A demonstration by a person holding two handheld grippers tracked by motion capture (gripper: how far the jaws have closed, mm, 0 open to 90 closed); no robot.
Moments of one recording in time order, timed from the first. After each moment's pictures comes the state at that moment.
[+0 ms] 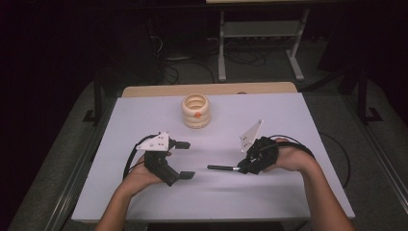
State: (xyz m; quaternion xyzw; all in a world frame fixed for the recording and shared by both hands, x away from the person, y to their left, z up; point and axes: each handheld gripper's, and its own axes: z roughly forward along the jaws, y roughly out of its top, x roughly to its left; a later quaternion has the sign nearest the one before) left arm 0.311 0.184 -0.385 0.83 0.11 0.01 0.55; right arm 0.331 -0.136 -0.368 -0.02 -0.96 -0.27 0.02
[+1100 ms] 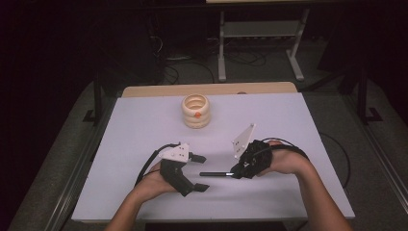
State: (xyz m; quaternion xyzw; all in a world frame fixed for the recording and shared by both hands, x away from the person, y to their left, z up) left arm 0.298 0.145 -0.402 0.86 0.07 -0.04 0.50; right arm 0.318 -0.115 -0.362 0.01 -0.96 -0.28 0.04
